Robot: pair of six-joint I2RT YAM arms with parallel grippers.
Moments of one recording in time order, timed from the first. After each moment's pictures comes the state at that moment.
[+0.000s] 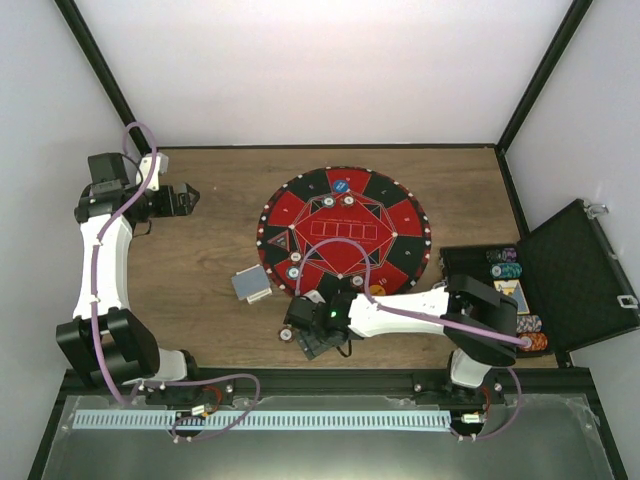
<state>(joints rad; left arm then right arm) 0.28 1.37 1.32 -0.81 0.50 0.13 1.29 1.67 1.00 -0.64 0.15 0.68</state>
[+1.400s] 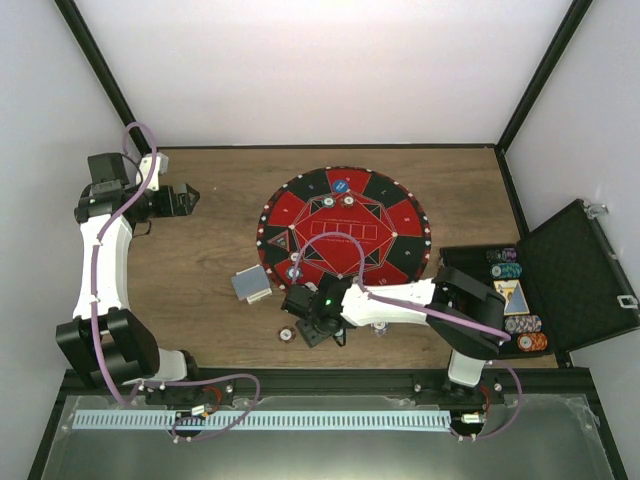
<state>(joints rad) 0.28 1.37 1.32 -0.81 0.50 0.14 1.21 1.75 1.05 -0.60 0.13 0.59</state>
